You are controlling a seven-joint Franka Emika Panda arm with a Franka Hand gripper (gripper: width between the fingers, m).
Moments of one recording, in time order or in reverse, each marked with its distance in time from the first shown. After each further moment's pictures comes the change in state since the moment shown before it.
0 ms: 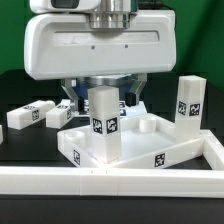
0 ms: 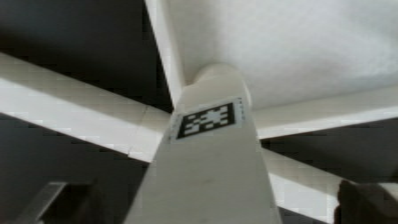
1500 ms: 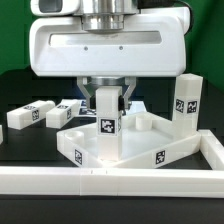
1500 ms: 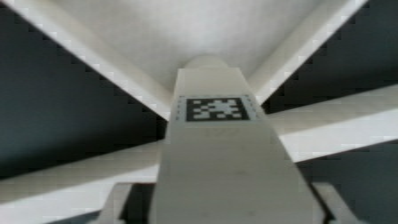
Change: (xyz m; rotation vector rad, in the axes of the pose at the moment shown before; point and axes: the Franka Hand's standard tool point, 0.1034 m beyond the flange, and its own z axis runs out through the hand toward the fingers) arm 0.001 -0.004 0.001 0.021 0.003 0.720
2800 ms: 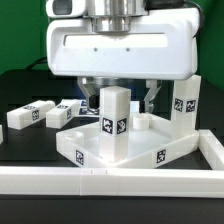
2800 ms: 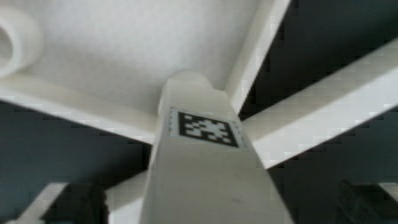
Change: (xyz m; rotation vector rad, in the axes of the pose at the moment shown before) arm -0.006 -0.013 0.002 -0.002 -0.008 0.067
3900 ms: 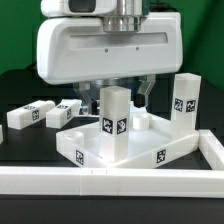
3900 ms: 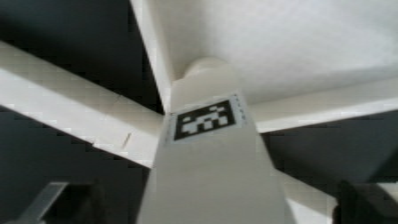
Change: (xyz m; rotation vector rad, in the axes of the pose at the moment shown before) arm 0.001 0.004 0.000 -0.012 -0.004 -0.868
